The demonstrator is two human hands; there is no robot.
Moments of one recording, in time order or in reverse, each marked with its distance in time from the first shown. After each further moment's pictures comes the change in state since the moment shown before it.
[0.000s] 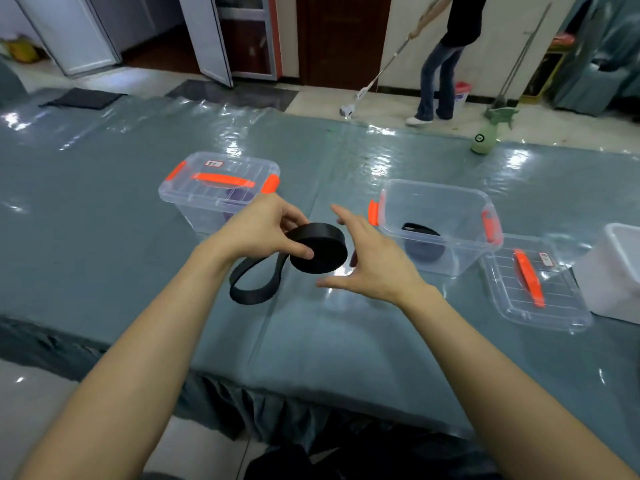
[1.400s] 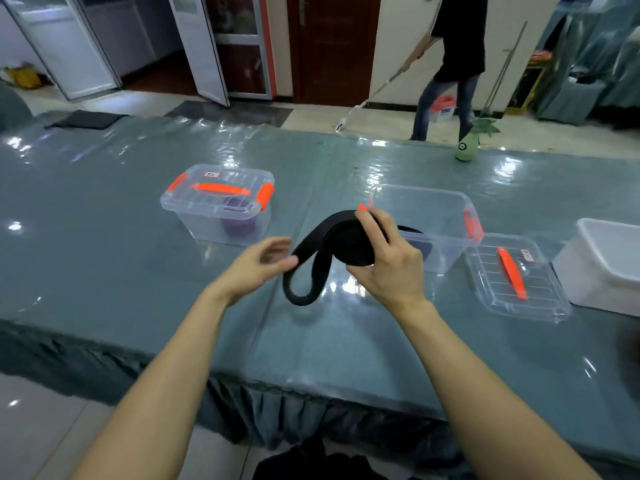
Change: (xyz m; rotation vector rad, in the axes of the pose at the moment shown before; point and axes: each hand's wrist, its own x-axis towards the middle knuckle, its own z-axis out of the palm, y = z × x) left_hand -0.043 -0.047 0.067 -0.488 0.101 -0.200; right_hand -0.041 0.021 0.009 -0.197 0.666 -0.111
